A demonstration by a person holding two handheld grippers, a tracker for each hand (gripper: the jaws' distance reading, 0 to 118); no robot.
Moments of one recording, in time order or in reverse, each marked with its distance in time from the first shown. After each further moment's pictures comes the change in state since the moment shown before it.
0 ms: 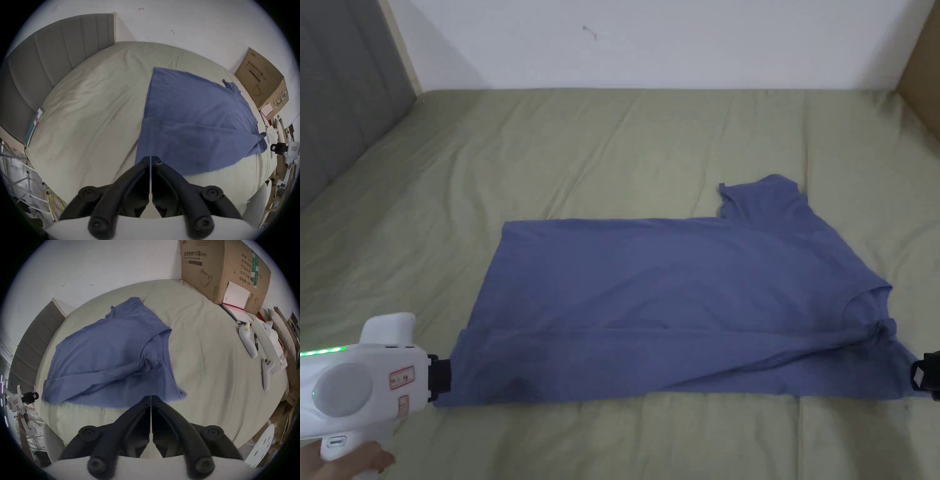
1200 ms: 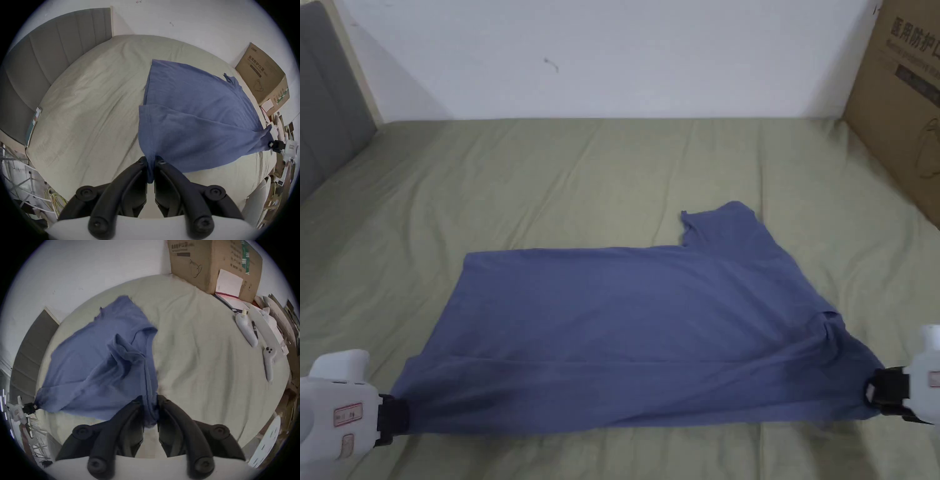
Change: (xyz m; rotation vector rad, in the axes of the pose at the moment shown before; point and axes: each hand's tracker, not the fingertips) left arm 0.001 0.010 0.010 -0.059 0.000 -0.021; right arm 0.027 0.007 -0.006 0.029 0.003 -0.100
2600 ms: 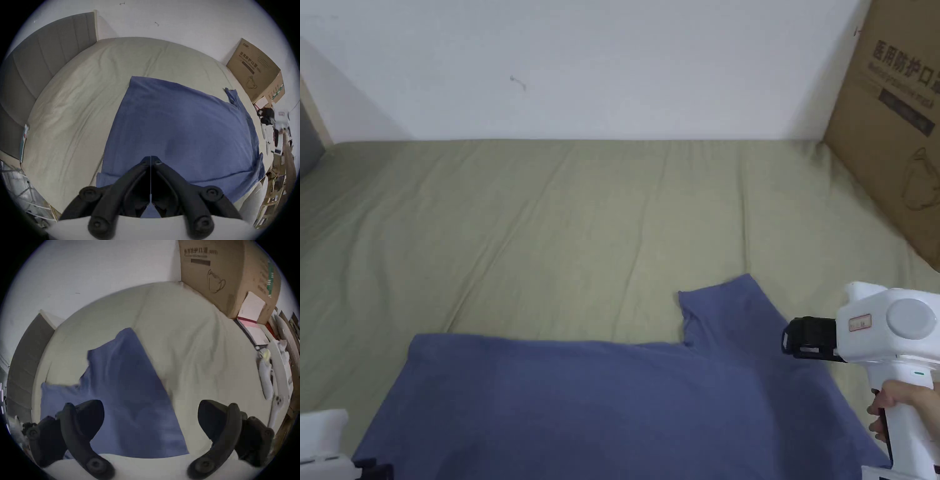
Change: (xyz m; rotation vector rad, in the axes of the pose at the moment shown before) left arm 0.059 0.048 -0.040 -0.004 -0.056 -0.051; right arm -0.041 0.166 -0.128 -0.044 -0.039 0.056
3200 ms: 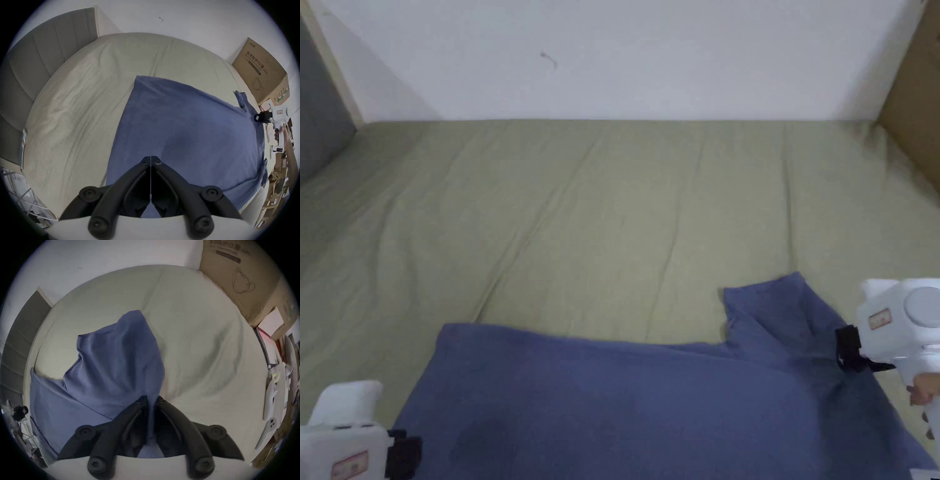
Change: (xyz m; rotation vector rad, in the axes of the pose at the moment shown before) left arm -0.016 0.030 -0.028 -0.028 0.021 0.005; right arm -0.025 0.010 -0.025 -0.111 -0.036 0.179
